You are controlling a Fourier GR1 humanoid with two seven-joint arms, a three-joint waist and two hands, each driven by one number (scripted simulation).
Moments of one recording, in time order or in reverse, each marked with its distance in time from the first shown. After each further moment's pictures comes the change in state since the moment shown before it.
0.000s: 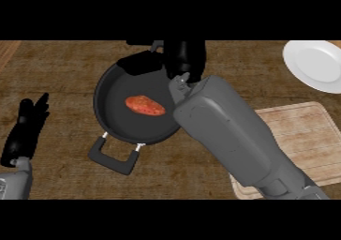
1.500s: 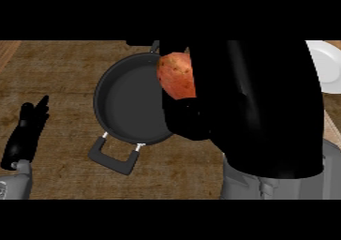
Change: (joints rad) left arm 0.020 0.006 -0.013 0.004 0.002 0.012 -0.022; right arm 0.024 -0.018 -0.057 -0.654 0.398 0.957 0.175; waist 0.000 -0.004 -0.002
